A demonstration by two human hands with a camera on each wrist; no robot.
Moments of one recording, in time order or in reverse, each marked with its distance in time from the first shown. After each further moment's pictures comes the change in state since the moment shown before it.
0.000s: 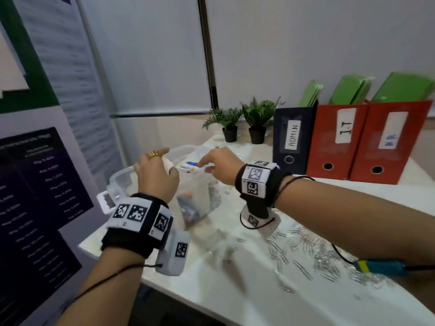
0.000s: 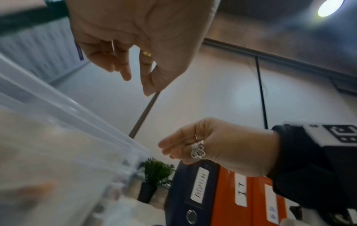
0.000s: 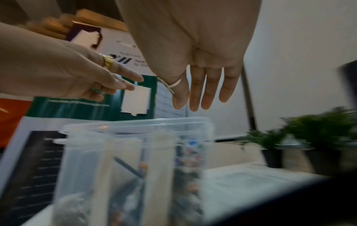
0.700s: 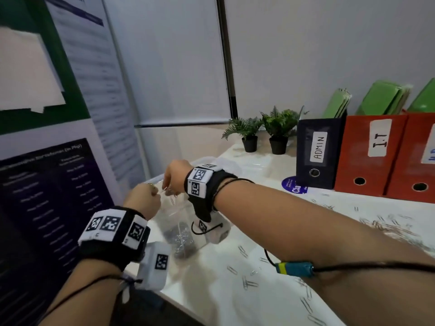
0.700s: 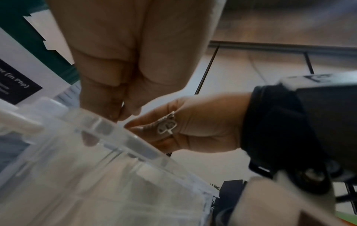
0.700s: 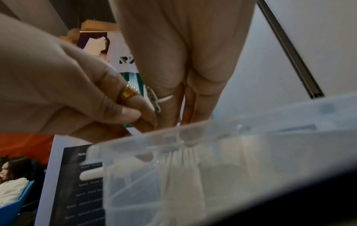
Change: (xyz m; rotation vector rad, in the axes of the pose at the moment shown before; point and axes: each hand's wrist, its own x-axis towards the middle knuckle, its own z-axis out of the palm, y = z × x) left_hand 0.032 -0.070 -0.031 0.279 -0.310 -0.183; right_hand 0.077 -0.102 0.039 0.038 -0.213 -0.054
